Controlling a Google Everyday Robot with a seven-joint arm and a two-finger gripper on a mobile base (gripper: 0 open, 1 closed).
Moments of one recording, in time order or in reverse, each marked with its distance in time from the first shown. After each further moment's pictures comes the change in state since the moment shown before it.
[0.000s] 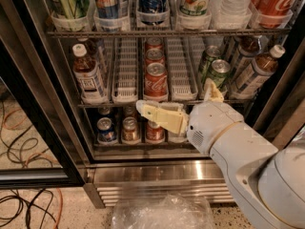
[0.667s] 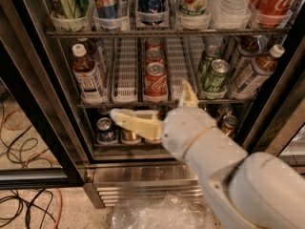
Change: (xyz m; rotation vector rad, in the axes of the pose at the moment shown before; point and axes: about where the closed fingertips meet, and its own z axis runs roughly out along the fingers) arm 0.008 0.045 0.018 -0.095 -0.045 -0.021
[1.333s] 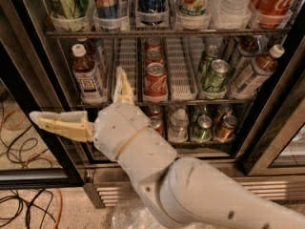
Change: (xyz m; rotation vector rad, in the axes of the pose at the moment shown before) arm -0.036 0.119 0.053 -0.179 -0.224 -0.003
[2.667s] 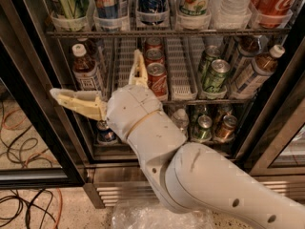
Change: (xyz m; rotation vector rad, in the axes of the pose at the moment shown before) arm -0.016 -0.040 0.011 0.110 -0.015 -0.115
